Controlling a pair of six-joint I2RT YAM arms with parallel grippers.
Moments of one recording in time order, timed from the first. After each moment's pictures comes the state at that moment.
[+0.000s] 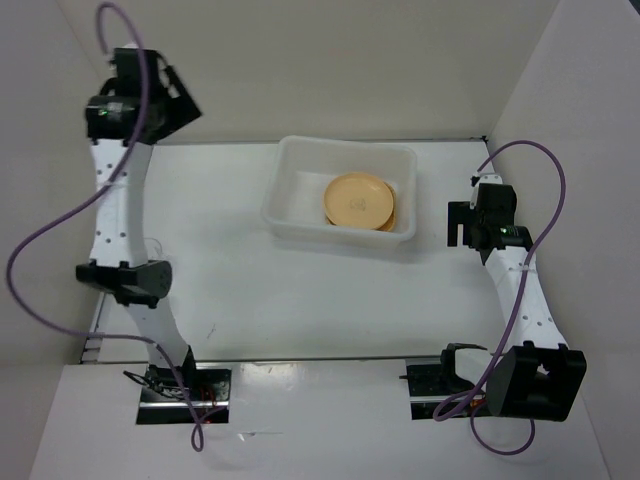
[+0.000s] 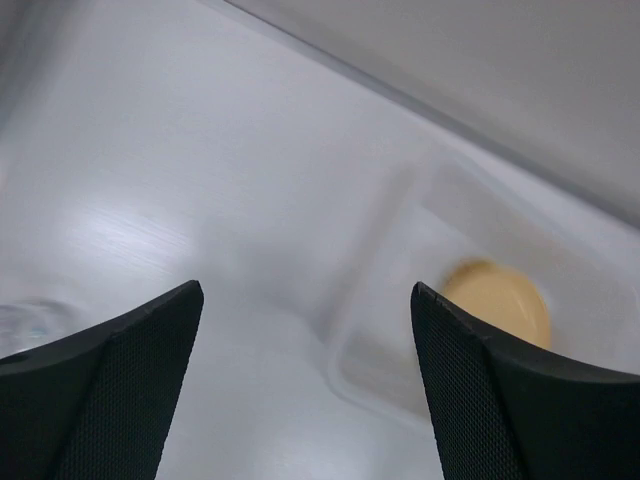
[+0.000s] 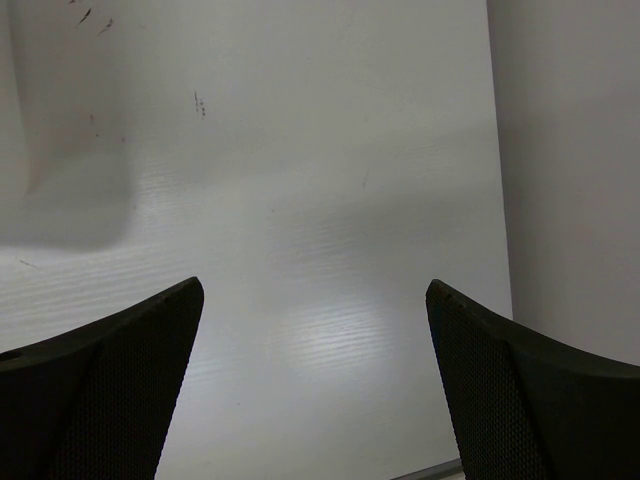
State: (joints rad) left arm -0.18 1.97 2.64 -1.29 -0.21 -0.54; right arm -0.11 1.12 0.96 -0.61 0.20 -0.10
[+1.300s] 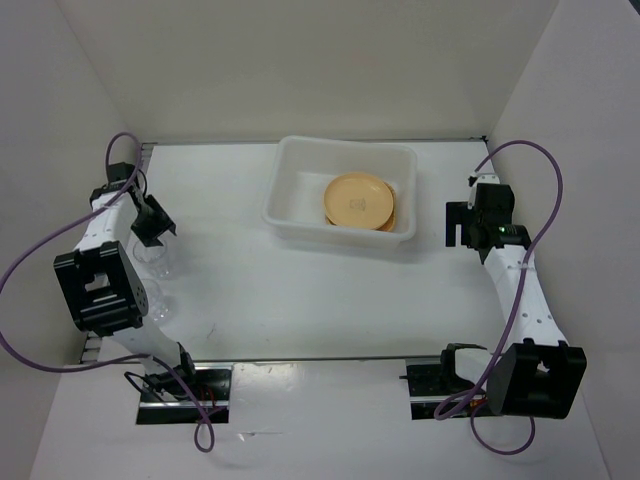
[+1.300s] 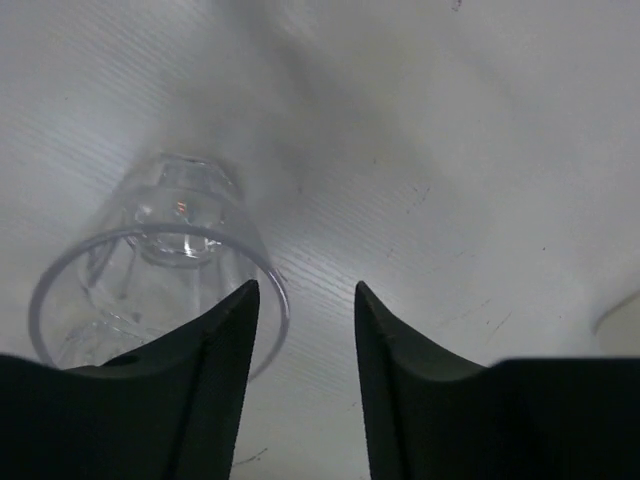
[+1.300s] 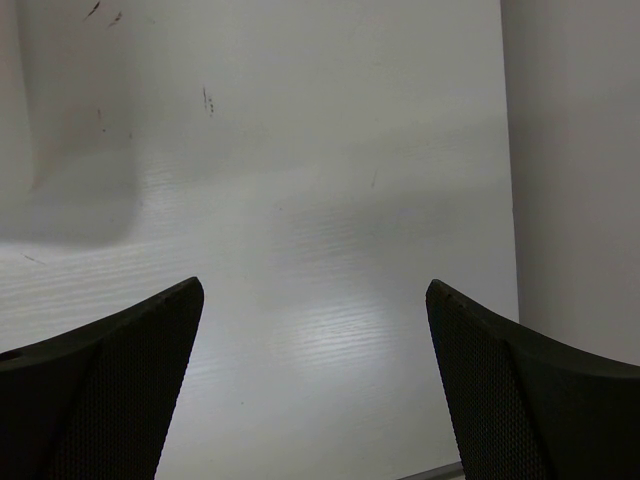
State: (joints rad) left arm 0.34 1.67 1.29 -0.78 0.03 -0.42; right arm -0.10 1.13 0.96 -0.61 0.19 -0.10
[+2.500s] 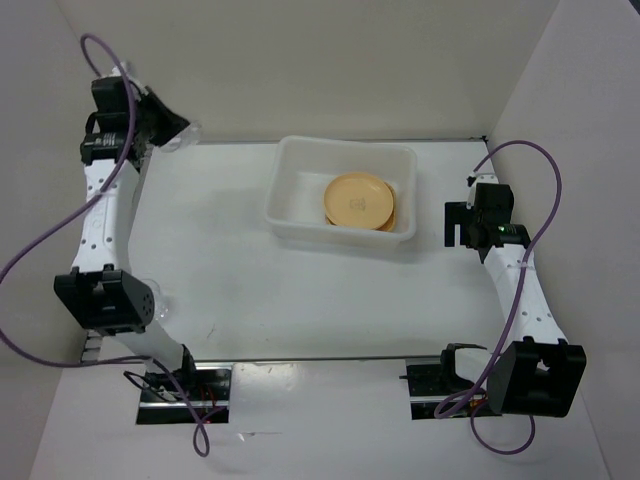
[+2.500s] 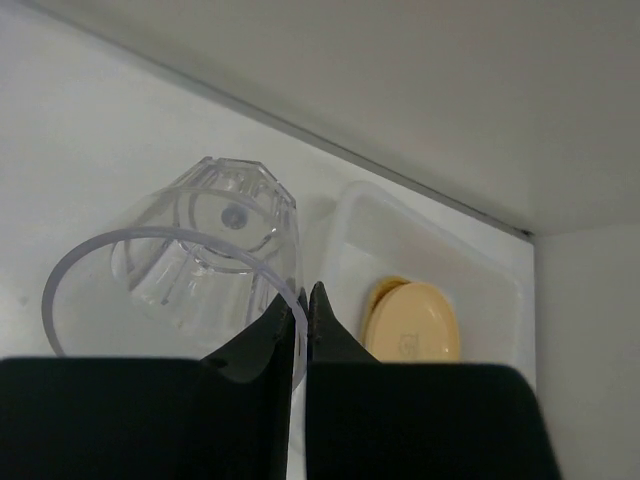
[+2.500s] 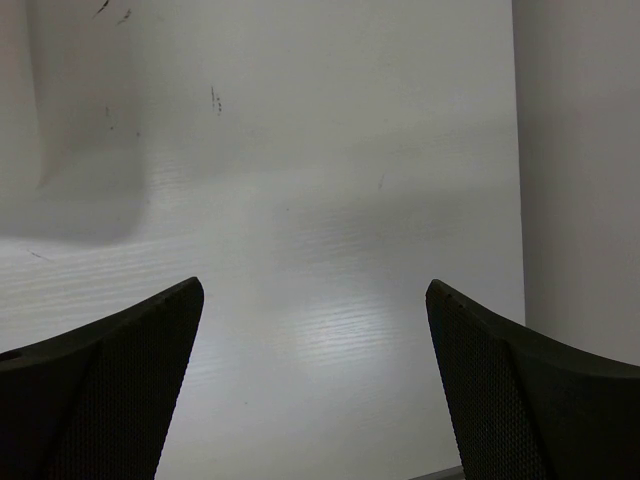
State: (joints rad) left arm 0.16 1.60 1.79 -0.61 0.19 -0.58; right arm -0.10 1.14 0.96 -0.61 0.18 -0.10
